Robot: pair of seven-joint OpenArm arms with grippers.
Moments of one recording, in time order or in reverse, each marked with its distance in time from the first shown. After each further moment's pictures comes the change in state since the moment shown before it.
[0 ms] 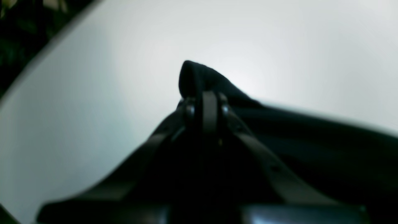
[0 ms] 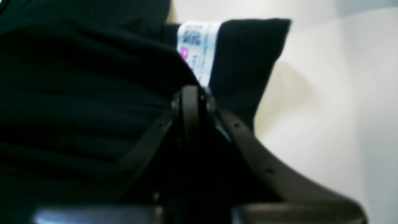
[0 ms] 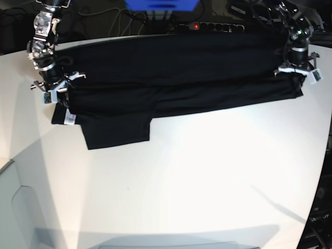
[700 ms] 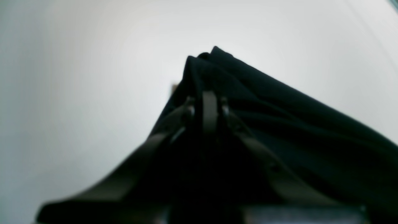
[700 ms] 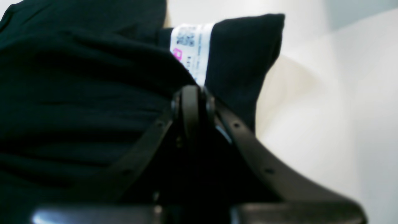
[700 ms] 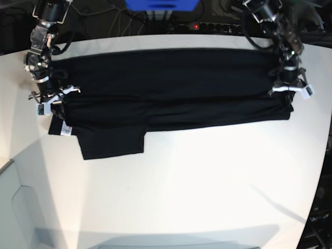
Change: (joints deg) left arm -14.5 -1.5 3.7 -18.1 -0.9 -0.2 -3.7; right arm 7.7 2.3 1.4 -10.1 1.4 0.9 2.1
